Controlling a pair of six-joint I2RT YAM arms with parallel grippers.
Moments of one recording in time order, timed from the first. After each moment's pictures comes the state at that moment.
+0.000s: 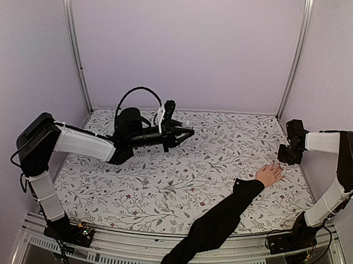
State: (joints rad) left arm -0.76 1.79 0.98 0.88 0.54 -0.10; right arm -0.02 1.57 0.88 -0.37 0.26 0.30
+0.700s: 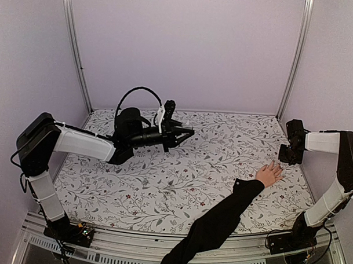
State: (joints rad) left arm -0.76 1.79 0.98 0.88 0.54 -0.10; right arm -0.02 1.57 0.88 -0.37 0.30 0.30
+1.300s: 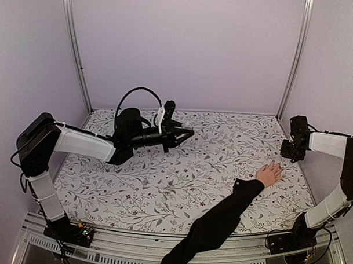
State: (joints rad) left arm -0.76 1.79 0.98 0.88 0.54 -0.10; right arm -0.02 1.49 0.88 -0.37 0.29 0.28
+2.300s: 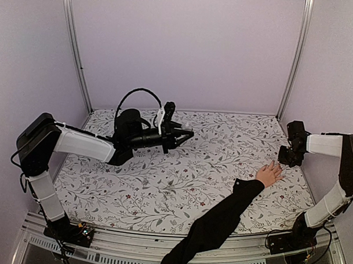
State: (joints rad) left arm -0.76 1.79 0.97 0.88 0.54 -0.11; right arm -0.02 1.53 0.84 -0.39 0.25 0.30
